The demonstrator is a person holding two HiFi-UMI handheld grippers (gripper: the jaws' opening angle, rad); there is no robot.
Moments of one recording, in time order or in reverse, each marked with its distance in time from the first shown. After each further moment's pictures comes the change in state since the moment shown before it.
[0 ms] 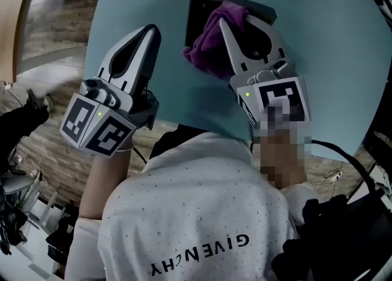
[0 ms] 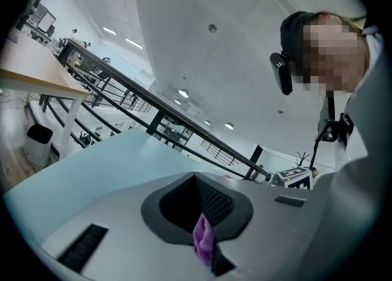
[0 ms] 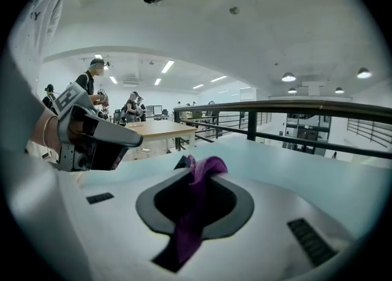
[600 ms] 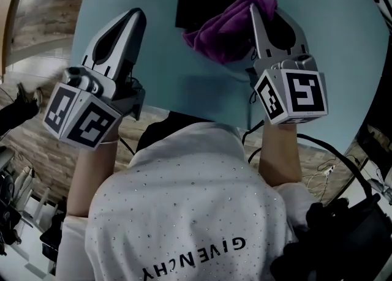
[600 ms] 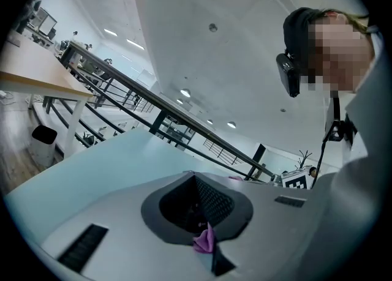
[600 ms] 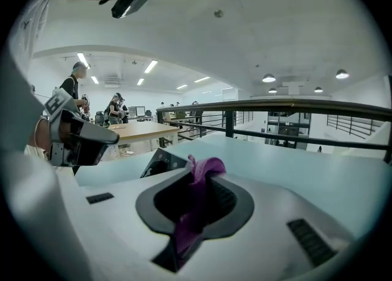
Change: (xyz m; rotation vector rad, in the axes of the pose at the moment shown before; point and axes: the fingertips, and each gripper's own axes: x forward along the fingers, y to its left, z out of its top) left arm -0.006 0.007 -0.008 -0.003 0.006 0.026; right arm -0.032 -0.050 -0.023 0.080 0.006 -0.154
